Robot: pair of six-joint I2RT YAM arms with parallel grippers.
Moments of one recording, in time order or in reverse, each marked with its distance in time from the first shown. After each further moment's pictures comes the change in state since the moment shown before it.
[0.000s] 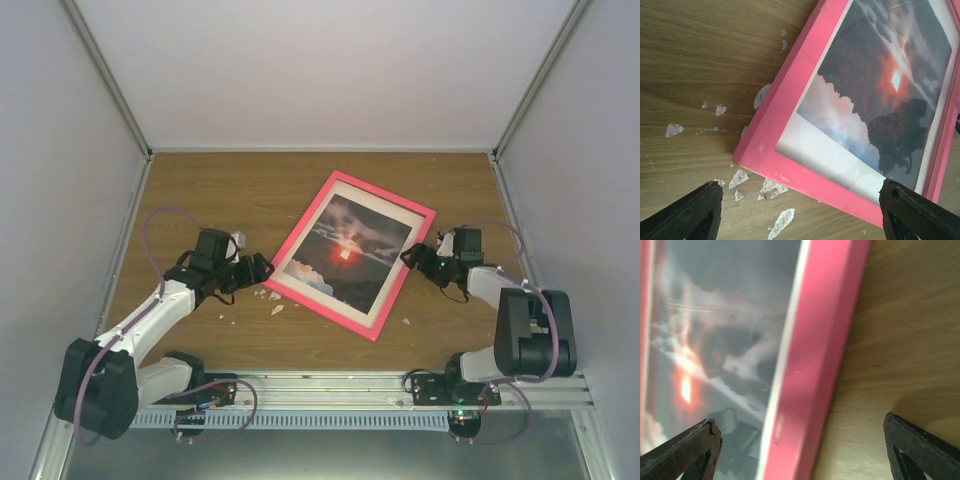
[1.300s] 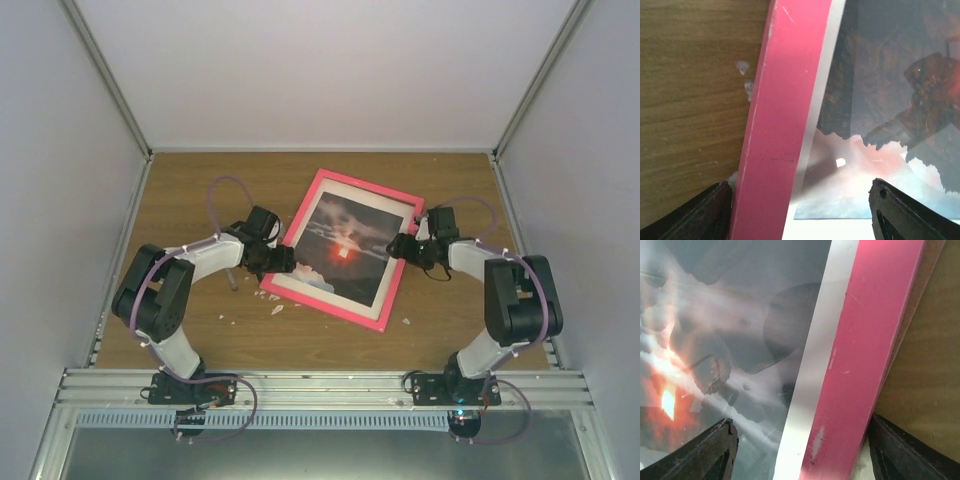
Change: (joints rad) left arm -0.148 0.594 0.354 -0.013 -0.139 0.193; right arm 0.159 0.171 0.224 -0.133 0.163 -0.073
